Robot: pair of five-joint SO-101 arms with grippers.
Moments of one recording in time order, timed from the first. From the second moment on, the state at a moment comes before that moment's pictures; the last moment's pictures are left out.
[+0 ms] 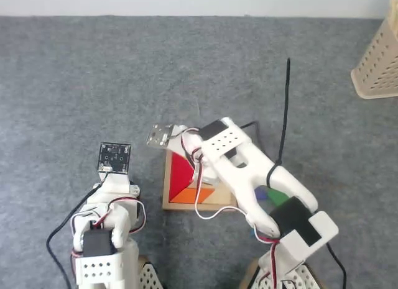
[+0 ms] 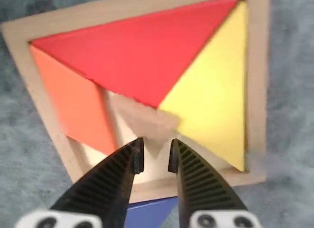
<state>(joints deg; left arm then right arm) -11.2 -103.3 96.9 72.0 -3.6 -38.5 6.8 20.9 65.8 39.9</state>
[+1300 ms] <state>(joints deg) -11.2 -103.3 96.9 72.0 -3.6 -43.0 4.7 27.3 59.3 27.1</state>
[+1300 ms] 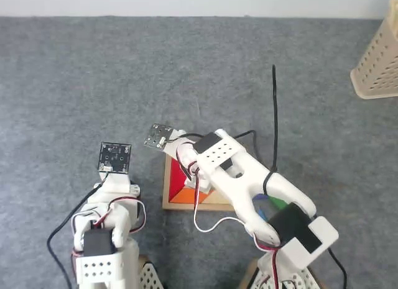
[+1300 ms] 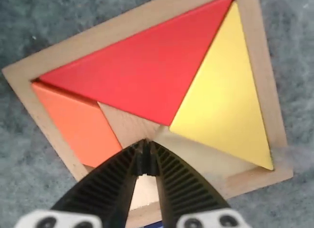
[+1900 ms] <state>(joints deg) -11.2 -103.3 96.9 72.0 -3.6 -44.6 -7.3 36.4 59.3 23.6</state>
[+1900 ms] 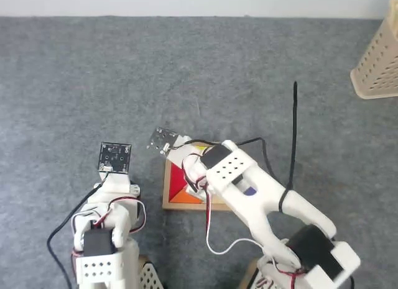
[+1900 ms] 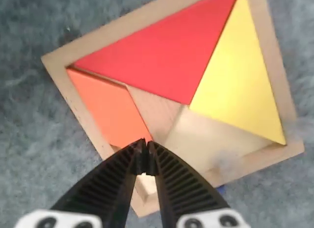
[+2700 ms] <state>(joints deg) -11.1 -103.3 96.9 72.0 -3.6 -48.0 2.1 31.1 57.0 23.5</state>
